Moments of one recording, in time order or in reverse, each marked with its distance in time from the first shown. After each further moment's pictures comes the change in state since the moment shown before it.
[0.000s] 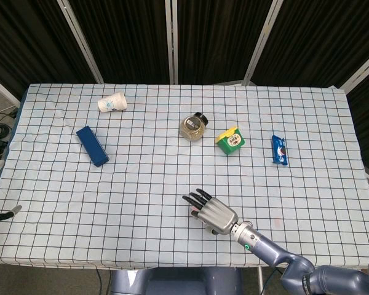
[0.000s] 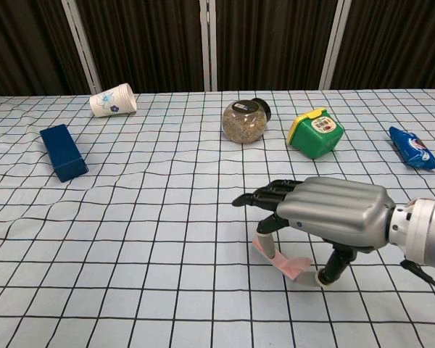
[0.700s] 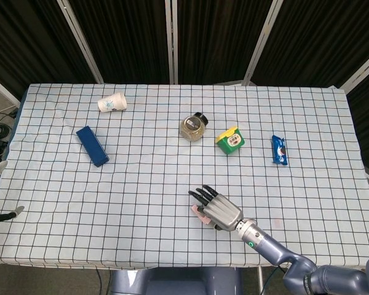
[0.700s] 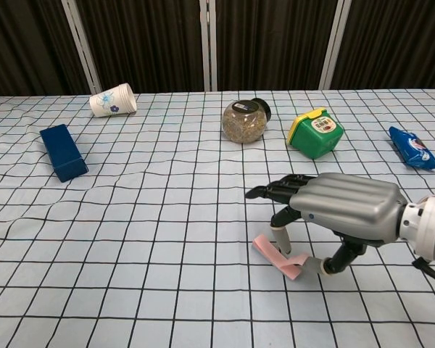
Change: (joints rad) left arm -0.005 -0.003 0.004 -0.008 0.002 -0.005 0.015; right arm 0.008 0.000 -0.046 0.037 0.026 0.073 0.047
